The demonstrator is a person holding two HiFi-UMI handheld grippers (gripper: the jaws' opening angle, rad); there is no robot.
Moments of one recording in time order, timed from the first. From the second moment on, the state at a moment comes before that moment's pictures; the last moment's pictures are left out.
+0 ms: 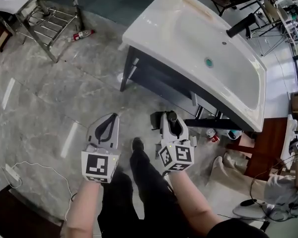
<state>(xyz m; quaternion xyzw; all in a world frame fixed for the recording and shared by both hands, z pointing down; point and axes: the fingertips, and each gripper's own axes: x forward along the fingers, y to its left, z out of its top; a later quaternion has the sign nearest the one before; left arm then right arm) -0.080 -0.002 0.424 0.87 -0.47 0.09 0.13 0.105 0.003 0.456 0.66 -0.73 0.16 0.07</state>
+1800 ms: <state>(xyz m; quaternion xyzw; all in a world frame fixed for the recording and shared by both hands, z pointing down) -0.091 -0.205 0.757 0.87 -0.49 0.03 0.06 0.128 -0.290 0.818 0.67 -0.74 0.08 0.06</state>
